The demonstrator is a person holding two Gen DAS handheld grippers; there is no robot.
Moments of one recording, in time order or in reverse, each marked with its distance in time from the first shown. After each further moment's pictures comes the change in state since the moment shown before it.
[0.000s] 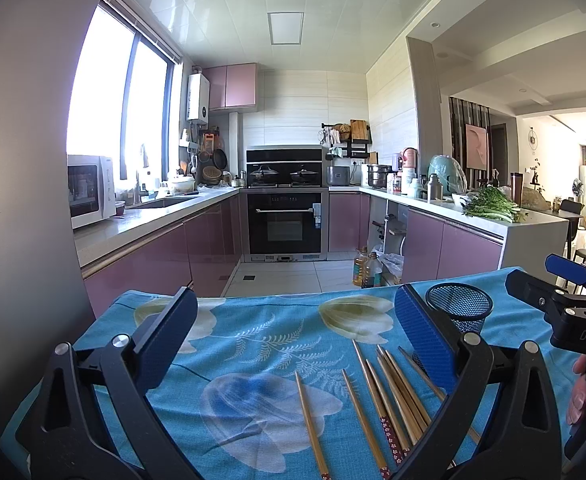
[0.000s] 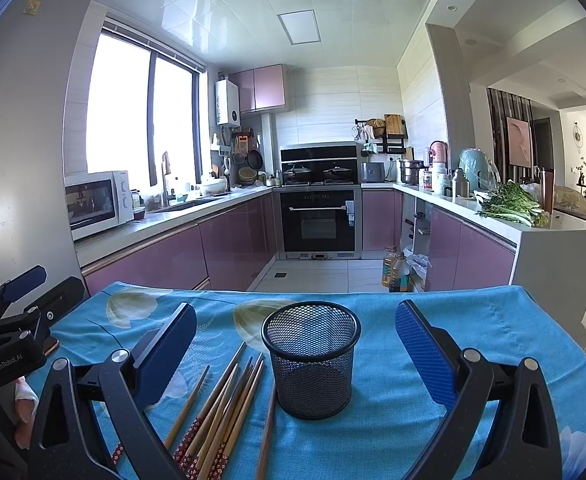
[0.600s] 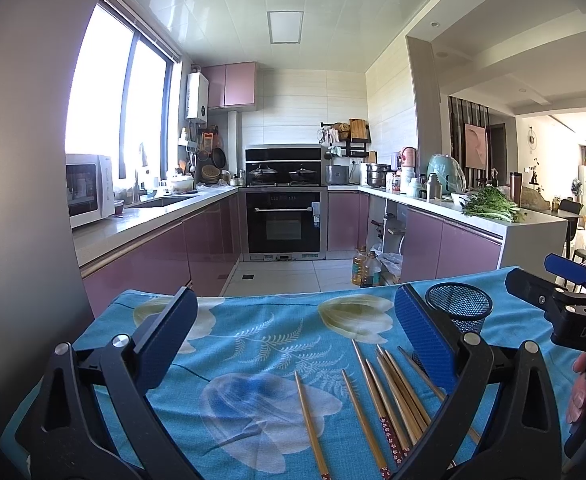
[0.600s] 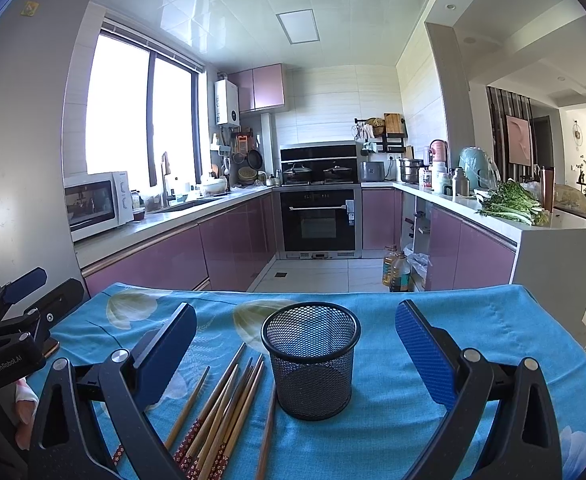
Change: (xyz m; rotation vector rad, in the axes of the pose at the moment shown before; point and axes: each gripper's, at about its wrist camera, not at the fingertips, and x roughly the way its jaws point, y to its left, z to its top) left arm 0.001 -0.001 -0.002 0.000 0.003 -0.002; right arm 0.001 0.000 -0.001 0.006 0.004 0.004
